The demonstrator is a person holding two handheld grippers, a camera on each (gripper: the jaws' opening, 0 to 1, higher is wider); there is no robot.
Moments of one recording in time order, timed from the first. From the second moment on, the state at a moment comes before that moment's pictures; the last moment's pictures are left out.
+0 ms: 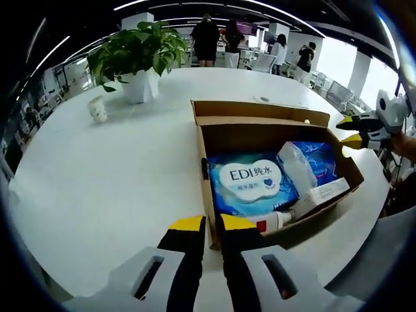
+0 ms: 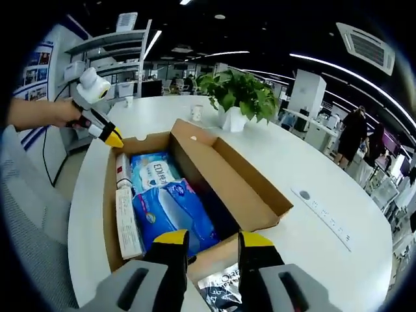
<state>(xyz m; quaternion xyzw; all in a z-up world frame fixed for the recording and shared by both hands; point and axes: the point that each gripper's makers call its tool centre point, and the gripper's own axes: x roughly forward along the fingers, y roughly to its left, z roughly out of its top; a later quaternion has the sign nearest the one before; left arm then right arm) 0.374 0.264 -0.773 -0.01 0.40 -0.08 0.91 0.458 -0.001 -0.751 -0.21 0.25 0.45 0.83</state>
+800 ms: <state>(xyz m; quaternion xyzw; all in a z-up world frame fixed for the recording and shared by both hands) 0.377 0.265 -0.778 -0.03 0.42 -0.06 0.90 0.461 0.031 -0.779 -0.24 0.28 0.46 0.81</state>
